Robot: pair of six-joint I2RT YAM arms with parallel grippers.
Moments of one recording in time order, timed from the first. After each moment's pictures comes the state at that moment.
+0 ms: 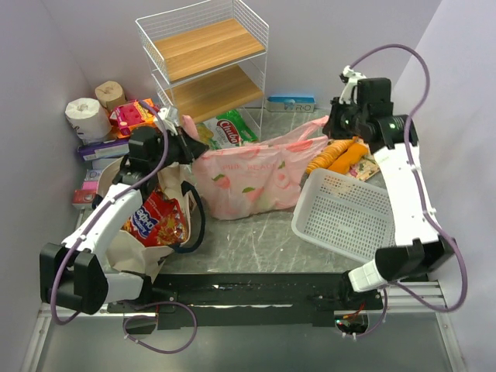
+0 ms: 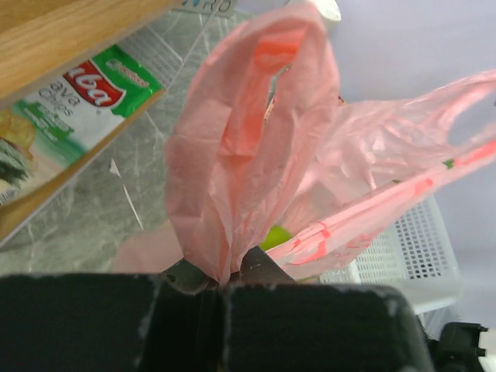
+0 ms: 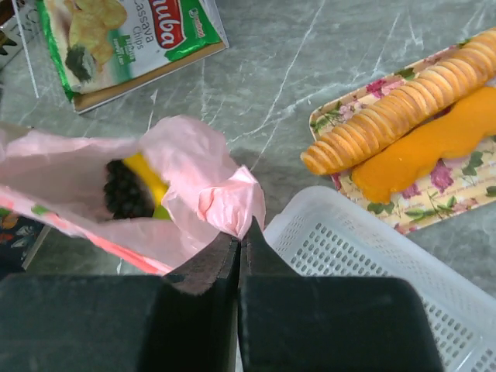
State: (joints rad) left arm -0.25 1.27 0.99 0.08 0.46 -0.51; right arm 0.15 1.48 1.82 -0.97 -0.15 0.11
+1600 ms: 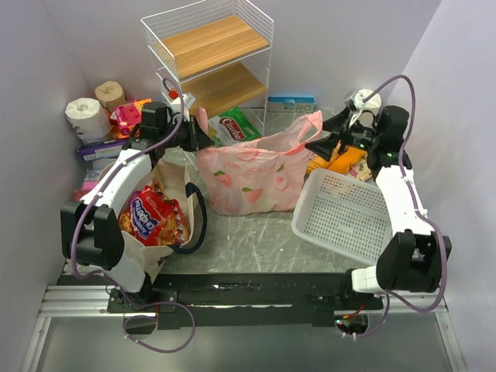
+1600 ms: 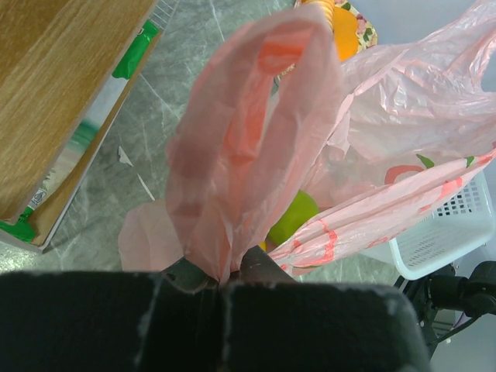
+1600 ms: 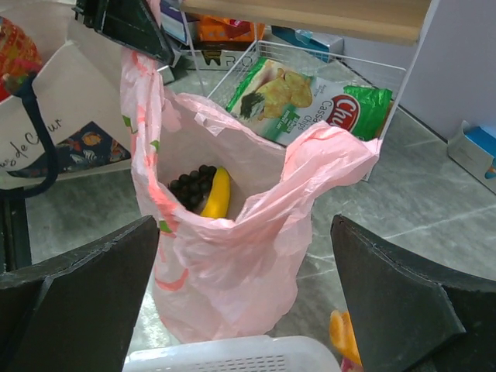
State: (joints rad) left arm -0.21 1.59 1.33 -0.20 0.65 -0.29; right arm -0.12 1.36 1.19 -0.05 -1.15 -0.12
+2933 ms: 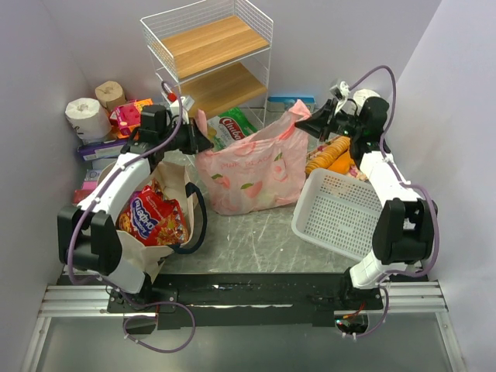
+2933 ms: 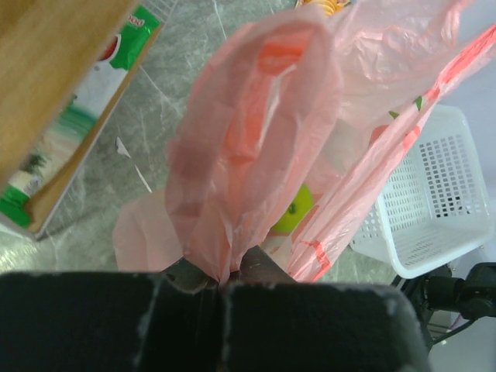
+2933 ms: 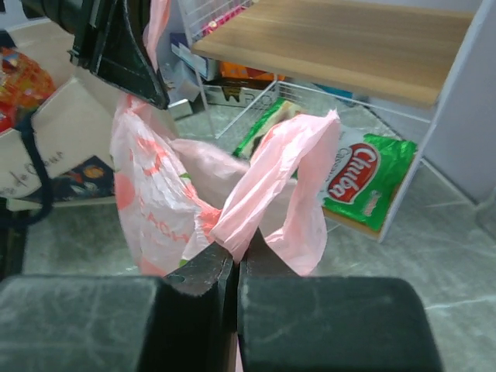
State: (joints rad) left arm -0.21 1.55 1.30 -0.21 0.63 -0.30; right arm -0.02 1.60 1.27 0.35 -1.18 0.11
